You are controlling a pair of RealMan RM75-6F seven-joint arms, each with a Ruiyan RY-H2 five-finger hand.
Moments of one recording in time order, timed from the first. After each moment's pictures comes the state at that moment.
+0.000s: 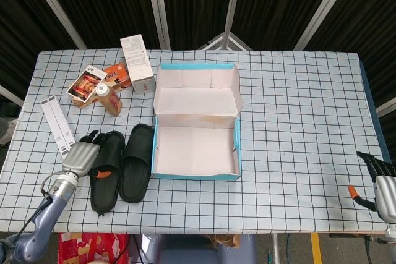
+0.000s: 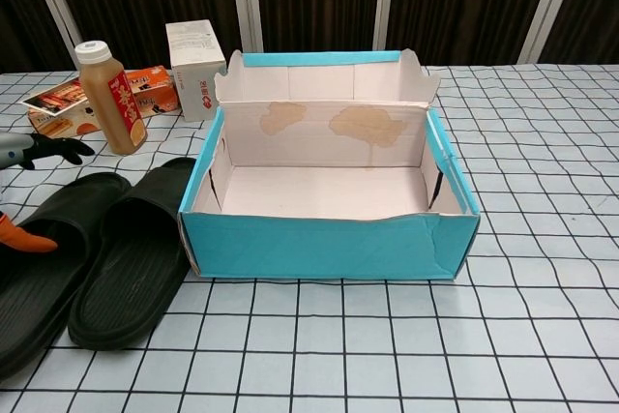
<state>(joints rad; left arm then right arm) -0.50 -1.32 -0.09 -1.63 1.08 0.98 0.45 0.03 -1.08 0.07 -1.55 -1.47 1.47 0.15</state>
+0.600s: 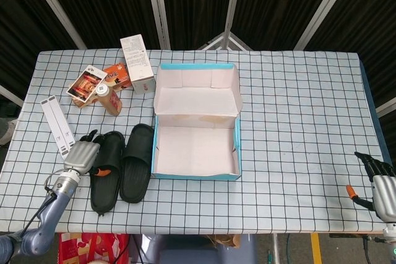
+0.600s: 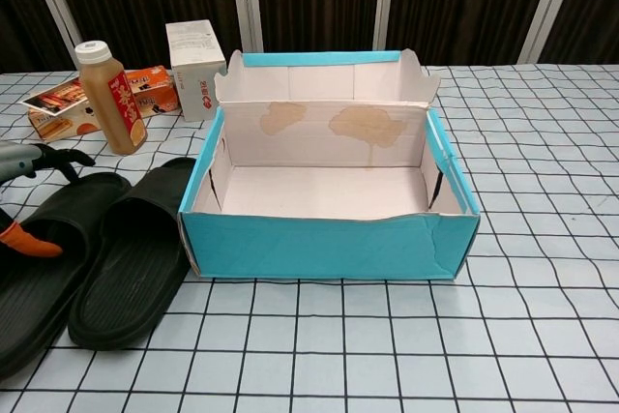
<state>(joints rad) -0.53 -1.38 -0.07 -1.55 1.01 0.98 0.50 0.04 -1.08 0.07 -1.55 -1.46 1.46 0.14</state>
